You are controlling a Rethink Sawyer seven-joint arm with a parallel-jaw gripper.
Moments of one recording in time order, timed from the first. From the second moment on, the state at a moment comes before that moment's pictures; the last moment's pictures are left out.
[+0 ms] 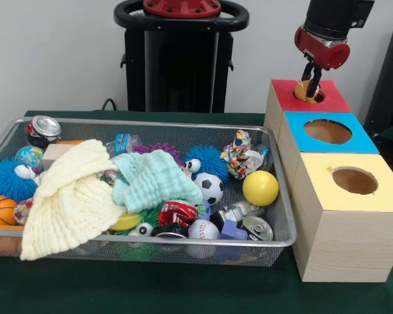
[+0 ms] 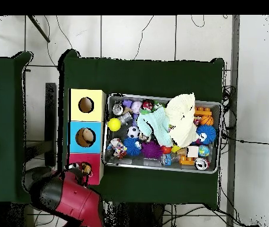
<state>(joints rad) 0.57 -0.63 -0.46 2.02 0.70 0.40 2.57</state>
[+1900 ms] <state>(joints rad) 0.56 -0.64 -0.53 1.98 0.63 0.56 2.57</state>
